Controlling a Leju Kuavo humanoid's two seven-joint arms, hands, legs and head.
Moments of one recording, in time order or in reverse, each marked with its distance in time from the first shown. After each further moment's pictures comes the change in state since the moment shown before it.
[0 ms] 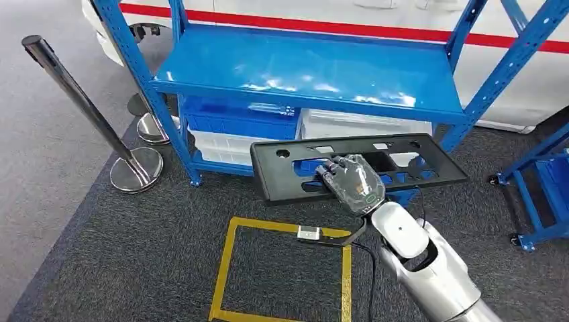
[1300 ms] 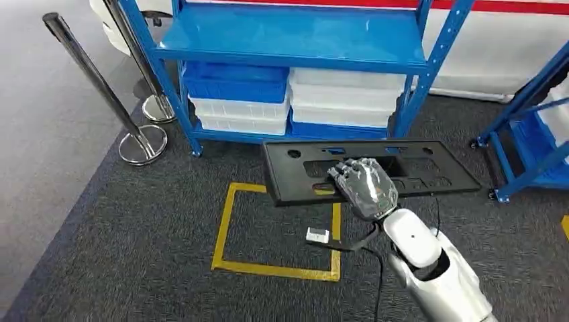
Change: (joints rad) left arm 0.012 -0.015 -0.026 -0.016 -0.163 -0.025 -0.011; right arm 0.080 0.003 -0.080 -0.070 0.002 0.010 -0.011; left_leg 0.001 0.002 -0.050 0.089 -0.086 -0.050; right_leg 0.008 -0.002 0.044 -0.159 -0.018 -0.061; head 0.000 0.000
